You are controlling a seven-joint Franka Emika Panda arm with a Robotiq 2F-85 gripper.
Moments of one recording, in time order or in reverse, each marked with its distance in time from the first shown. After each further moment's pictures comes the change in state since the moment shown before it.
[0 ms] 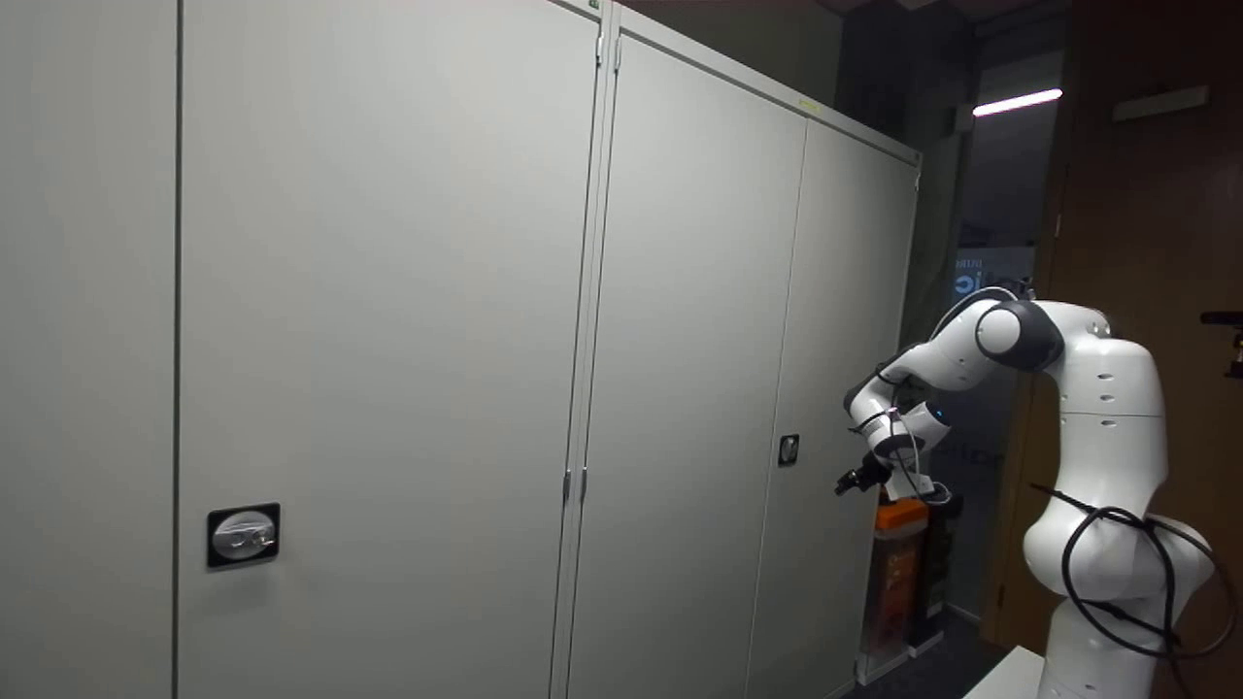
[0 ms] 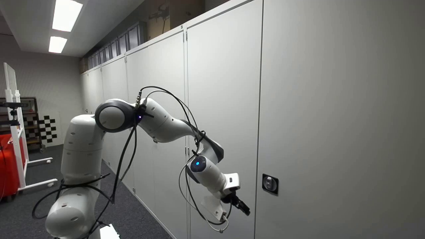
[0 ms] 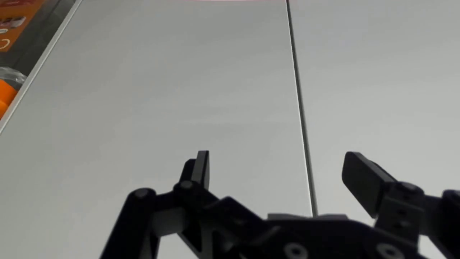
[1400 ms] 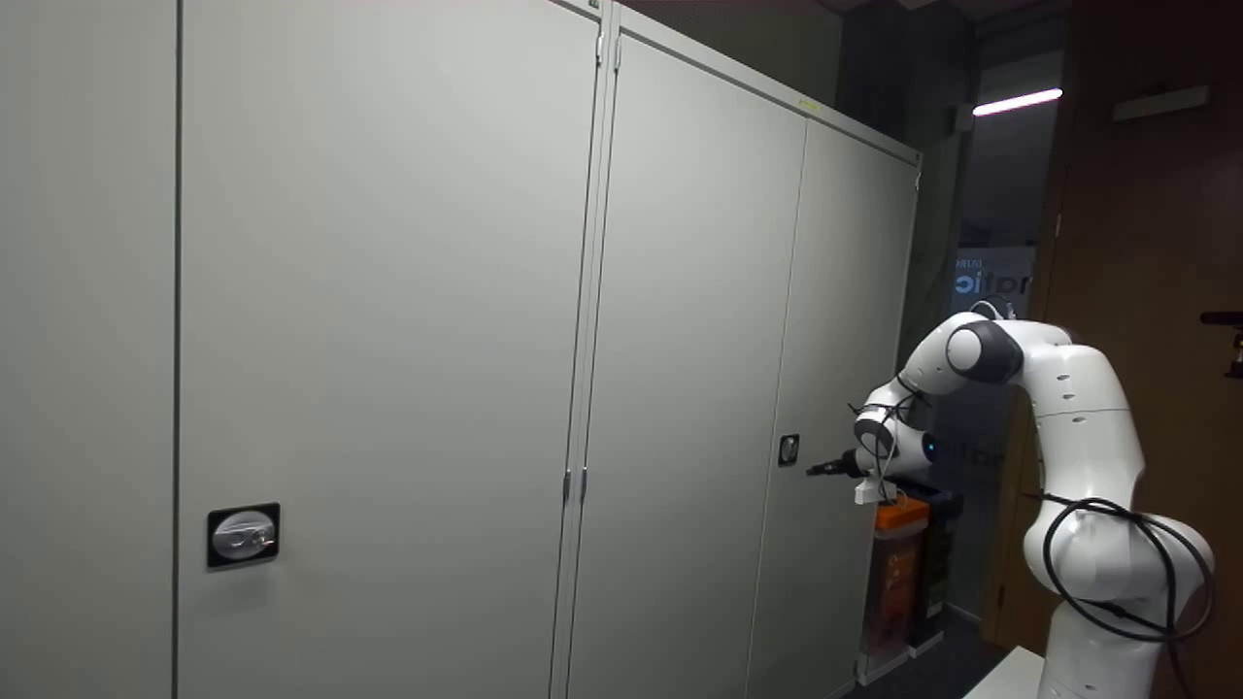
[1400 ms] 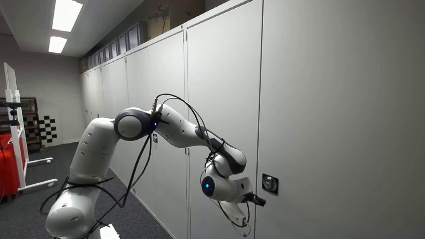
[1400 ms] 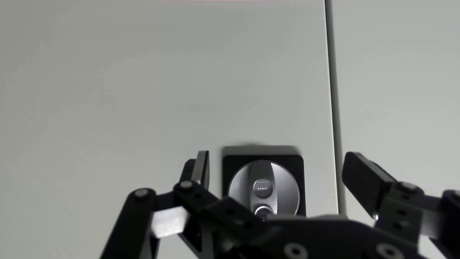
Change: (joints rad) arm 0.004 0.196 -0.084 0.284 0.792 -0.323 -0.776
